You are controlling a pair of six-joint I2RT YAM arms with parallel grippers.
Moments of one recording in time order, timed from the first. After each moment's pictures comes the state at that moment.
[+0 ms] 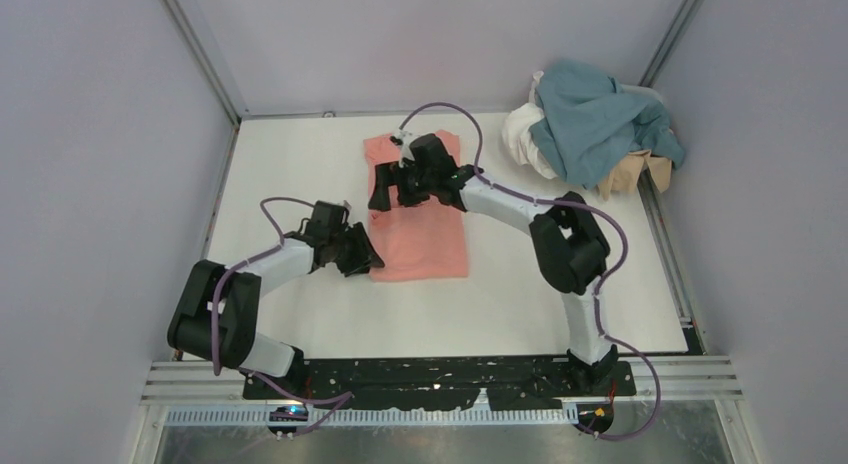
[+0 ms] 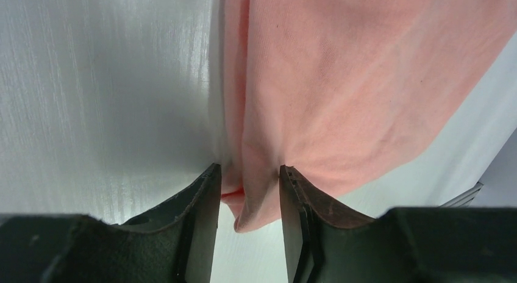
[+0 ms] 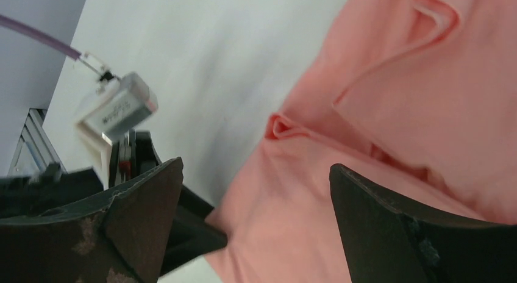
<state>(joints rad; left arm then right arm) -0.31 1.46 0.66 -0.18 0.30 -0.71 0.71 2.15 1.70 -0.14 -0.34 0.41</state>
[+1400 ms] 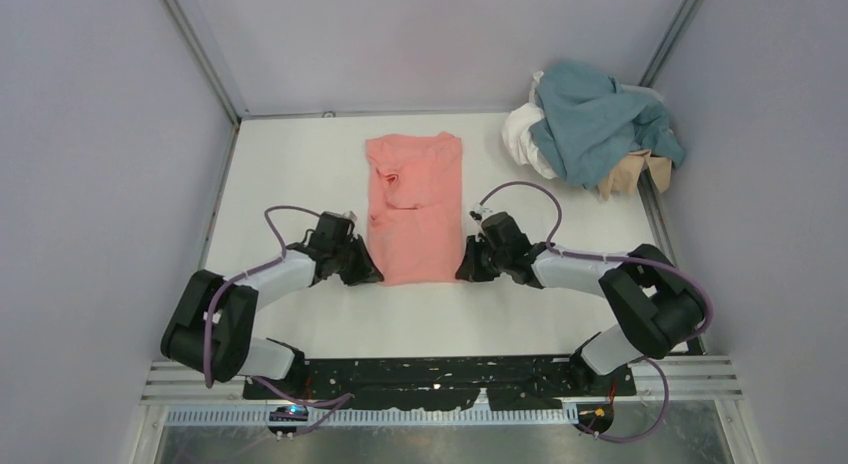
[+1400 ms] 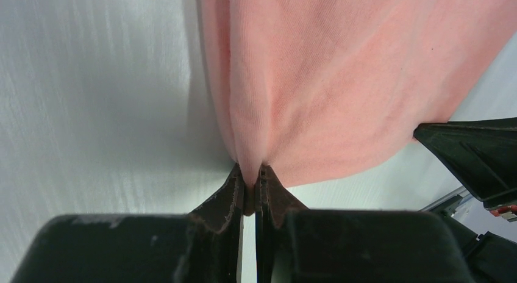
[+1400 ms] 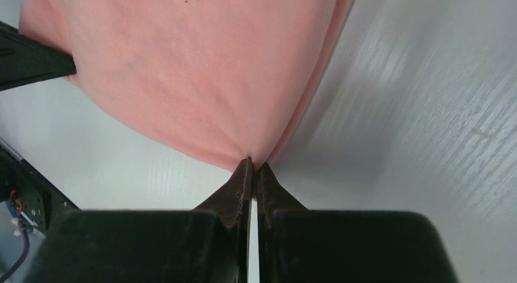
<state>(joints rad) -0.38 1.42 0.59 -0.17 0.28 -0.73 0.63 1.53 0.63 0.07 -0.21 0.54</state>
